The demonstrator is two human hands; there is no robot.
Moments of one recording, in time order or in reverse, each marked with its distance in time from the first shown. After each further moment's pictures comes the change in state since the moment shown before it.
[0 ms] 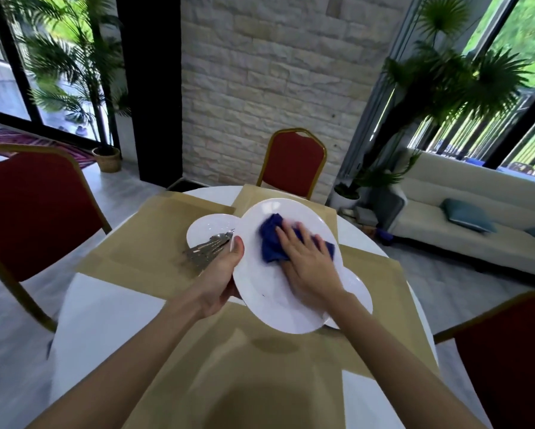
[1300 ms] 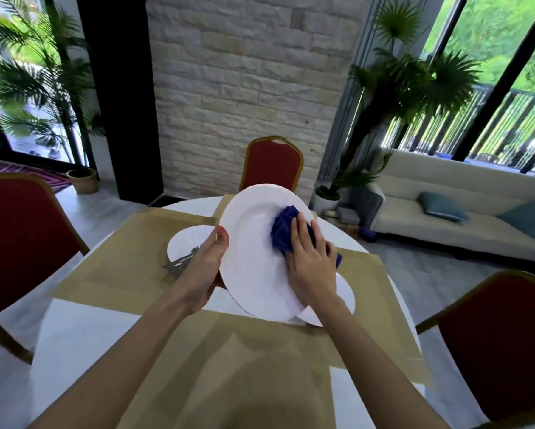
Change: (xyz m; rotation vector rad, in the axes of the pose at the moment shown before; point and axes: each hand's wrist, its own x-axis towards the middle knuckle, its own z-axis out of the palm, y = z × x) left_hand -0.003 0.027 0.023 0.156 -0.007 0.136; right_hand -0.017 0.019 0.000 -0.049 0.274 0.324
